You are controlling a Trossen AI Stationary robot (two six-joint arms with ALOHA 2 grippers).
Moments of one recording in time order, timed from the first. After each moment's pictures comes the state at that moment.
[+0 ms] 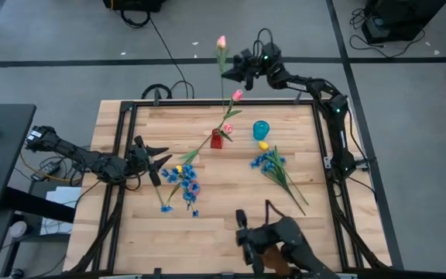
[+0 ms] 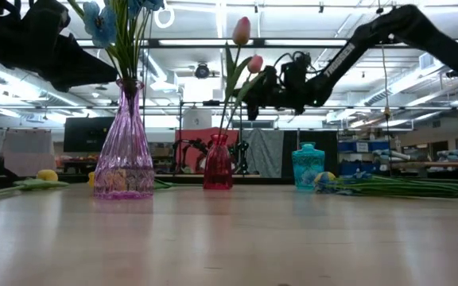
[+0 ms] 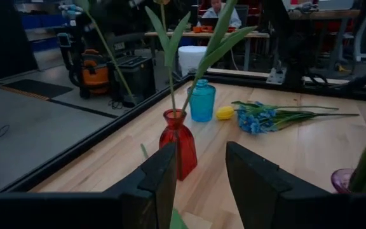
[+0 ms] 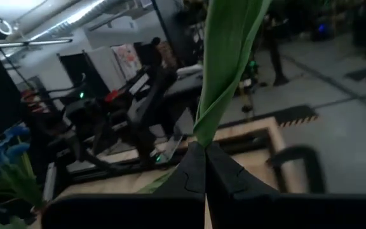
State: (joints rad) left arm -0.39 0.43 0.17 0.12 -0.86 -0.12; right arm -0.90 2.18 1.58 0.74 -1.16 0.46
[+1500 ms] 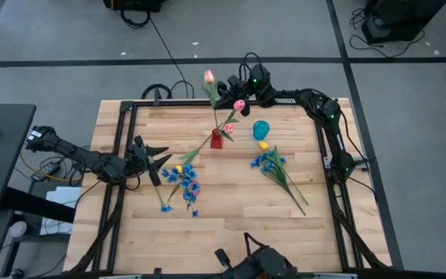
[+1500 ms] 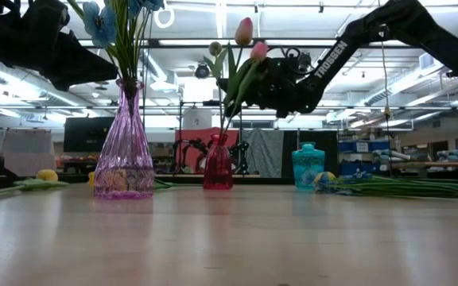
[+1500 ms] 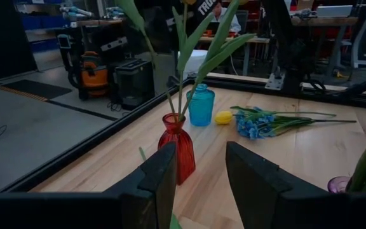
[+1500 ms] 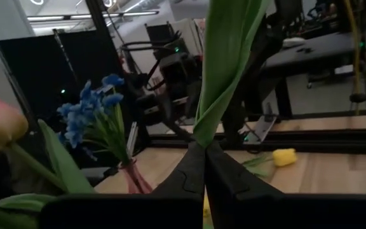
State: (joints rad) left arm -0.39 0.43 0.17 0.14 -0.86 -0.12; right arm -0.71 2.19 1.45 1.02 -1.31 0.54
